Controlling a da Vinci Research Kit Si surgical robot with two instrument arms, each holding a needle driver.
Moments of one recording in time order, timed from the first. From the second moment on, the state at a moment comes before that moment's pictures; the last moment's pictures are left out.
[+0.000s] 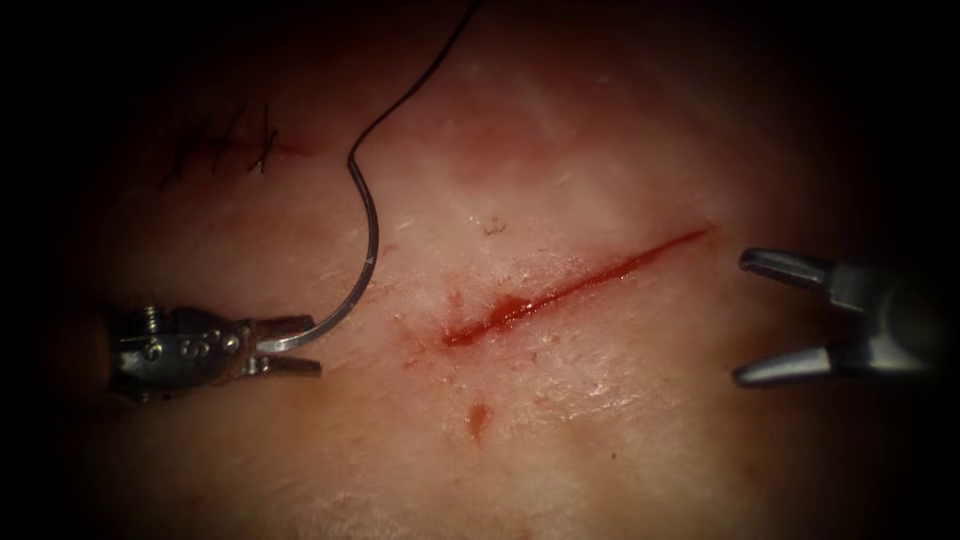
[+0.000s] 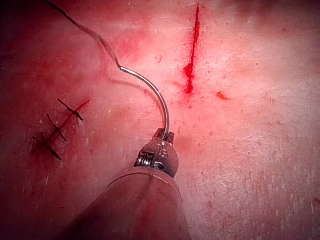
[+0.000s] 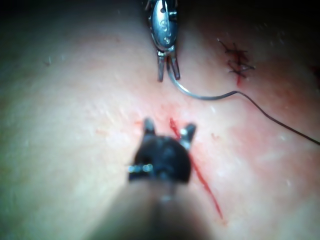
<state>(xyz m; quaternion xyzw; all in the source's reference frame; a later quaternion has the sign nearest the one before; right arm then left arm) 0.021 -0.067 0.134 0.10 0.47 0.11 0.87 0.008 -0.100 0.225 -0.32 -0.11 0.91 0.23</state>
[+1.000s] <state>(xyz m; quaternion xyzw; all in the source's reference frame) 0.025 -0.065 0.135 0.12 0.44 0.34 0.82 0.006 -0.098 0.219 -0.35 -0.04 0.91 0.23</state>
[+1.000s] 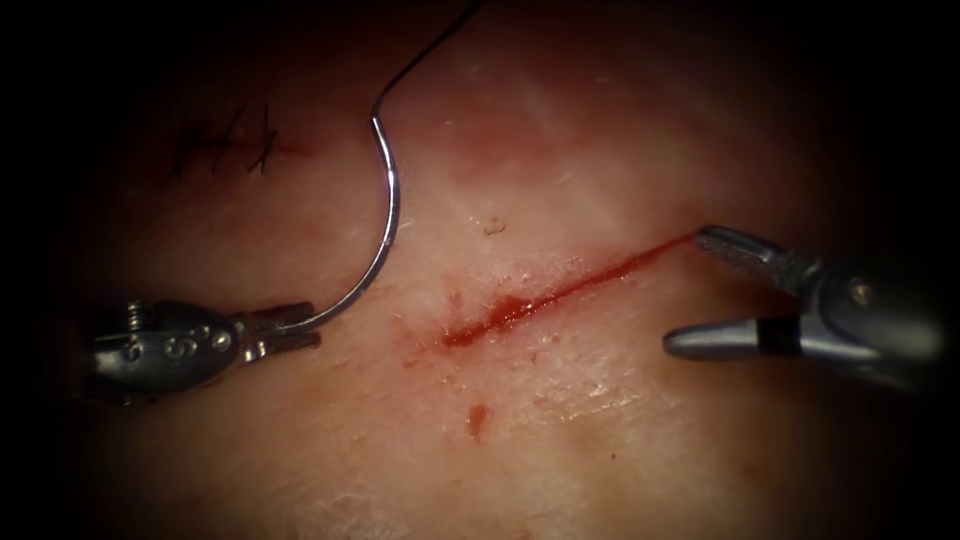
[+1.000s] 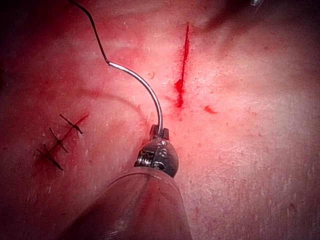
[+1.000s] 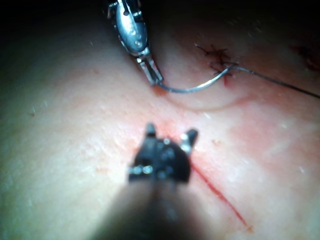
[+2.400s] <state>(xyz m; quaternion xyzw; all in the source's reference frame) 0.034 -0.064 0.141 0.15 0.44 0.45 0.76 0.000 -0.100 0.212 -0.45 0.06 0.89 0.05</state>
